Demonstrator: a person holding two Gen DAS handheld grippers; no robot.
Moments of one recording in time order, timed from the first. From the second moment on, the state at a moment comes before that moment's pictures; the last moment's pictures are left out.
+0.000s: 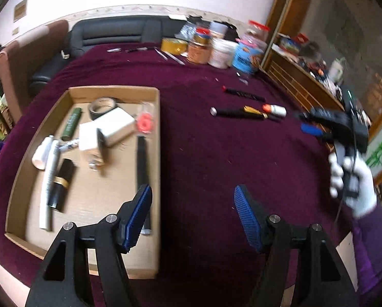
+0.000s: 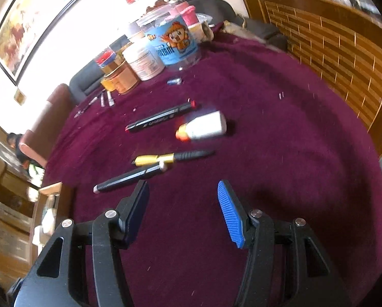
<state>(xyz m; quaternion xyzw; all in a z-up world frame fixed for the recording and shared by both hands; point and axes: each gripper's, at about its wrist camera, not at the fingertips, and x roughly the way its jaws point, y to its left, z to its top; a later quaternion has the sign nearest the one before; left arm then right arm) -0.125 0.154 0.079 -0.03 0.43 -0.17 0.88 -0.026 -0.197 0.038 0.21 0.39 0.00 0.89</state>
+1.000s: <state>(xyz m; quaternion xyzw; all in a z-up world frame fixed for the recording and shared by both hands) -0.150 0.129 0.064 -0.04 0.47 -0.20 0.86 -0.065 -0.073 -0.002 0.00 0.53 0.08 0.84</state>
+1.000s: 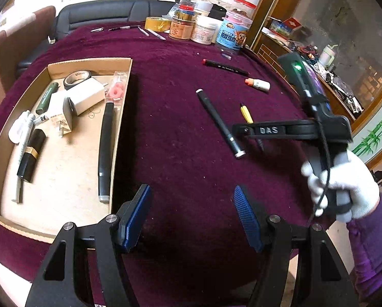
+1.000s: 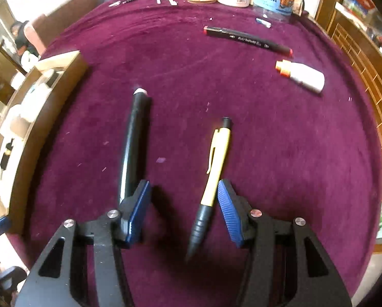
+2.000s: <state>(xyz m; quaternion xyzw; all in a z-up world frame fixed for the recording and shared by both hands) -0.110 0.018 0.048 0.12 0.45 -0.15 0.87 -0.079 -0.148 -0.004 0.01 0.46 -0.01 0.89</state>
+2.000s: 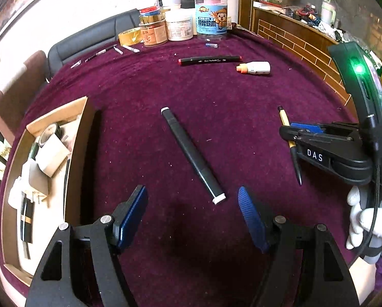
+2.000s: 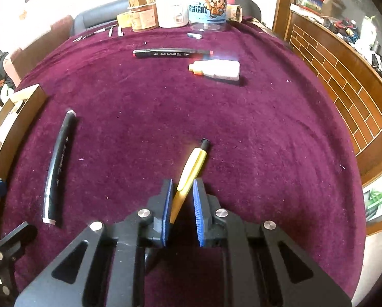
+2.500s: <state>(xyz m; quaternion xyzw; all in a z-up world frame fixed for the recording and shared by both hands) -0.102 0.010 0.040 0.13 0.47 -0.13 0.86 -0.083 -0.155 -0.006 0.03 0.45 0.00 0.89</state>
